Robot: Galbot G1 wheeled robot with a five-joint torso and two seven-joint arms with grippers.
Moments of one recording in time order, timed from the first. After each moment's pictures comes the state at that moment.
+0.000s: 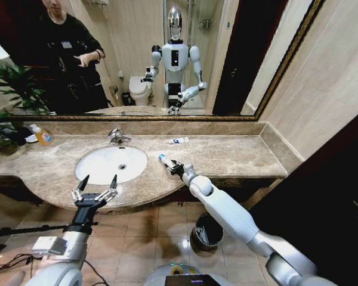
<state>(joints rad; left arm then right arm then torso) 1.84 -1.36 -0.82 -2.47 -0.37 0.04 0.05 -0.65 1.22 -0.17 1.53 0.46 -0.32 0.06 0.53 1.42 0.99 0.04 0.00</state>
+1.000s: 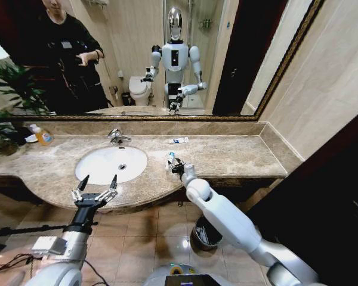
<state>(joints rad) 1.84 -1.36 -0.82 -2.47 -0.37 0.04 0.05 -0.66 1.30 -0.24 1.65 0.65 -0.44 0.53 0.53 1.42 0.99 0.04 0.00</state>
